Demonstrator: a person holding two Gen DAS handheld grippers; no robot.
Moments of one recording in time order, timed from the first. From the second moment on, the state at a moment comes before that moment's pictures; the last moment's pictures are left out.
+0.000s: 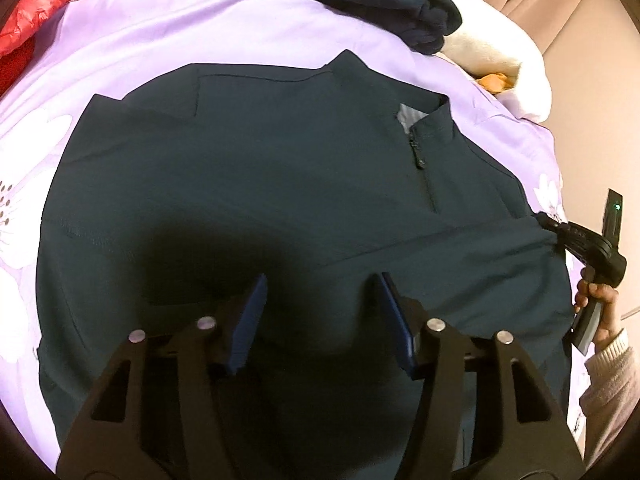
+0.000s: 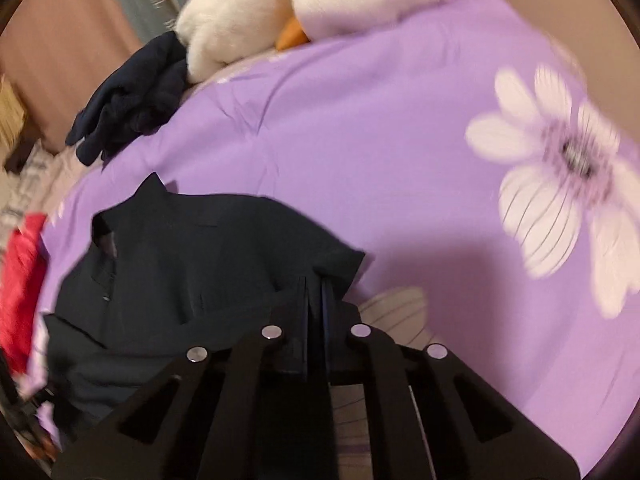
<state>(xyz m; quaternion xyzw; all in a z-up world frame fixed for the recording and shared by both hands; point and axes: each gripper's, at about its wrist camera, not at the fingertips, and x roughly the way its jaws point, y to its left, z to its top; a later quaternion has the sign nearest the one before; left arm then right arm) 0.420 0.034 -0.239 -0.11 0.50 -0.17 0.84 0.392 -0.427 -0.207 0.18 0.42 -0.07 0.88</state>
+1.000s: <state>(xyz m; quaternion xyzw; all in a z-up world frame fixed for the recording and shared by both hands) 0.362 -0.001 -0.228 -0.04 0.48 -0.17 0.86 0.274 -0.305 -0.204 -0.02 0.44 0.03 0.90</state>
